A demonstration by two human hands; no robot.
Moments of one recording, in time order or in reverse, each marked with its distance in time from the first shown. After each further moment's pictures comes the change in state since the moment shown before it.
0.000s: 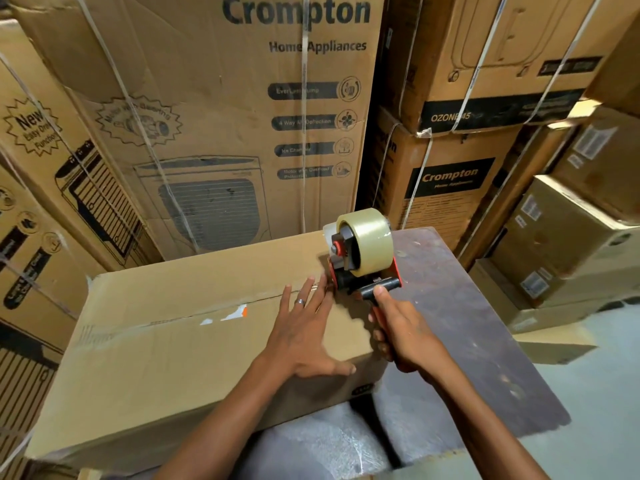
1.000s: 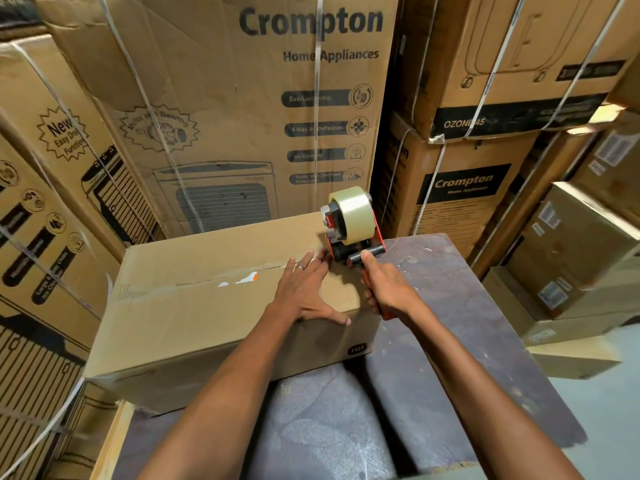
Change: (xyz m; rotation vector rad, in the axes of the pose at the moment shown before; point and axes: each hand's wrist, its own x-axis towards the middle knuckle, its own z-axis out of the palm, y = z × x) left_hand 0.076 -0.047 -0.019 -0.066 -0.007 -0.085; right_hand 0.077 -0.043 0.009 -0.185 -0.002 -0.064
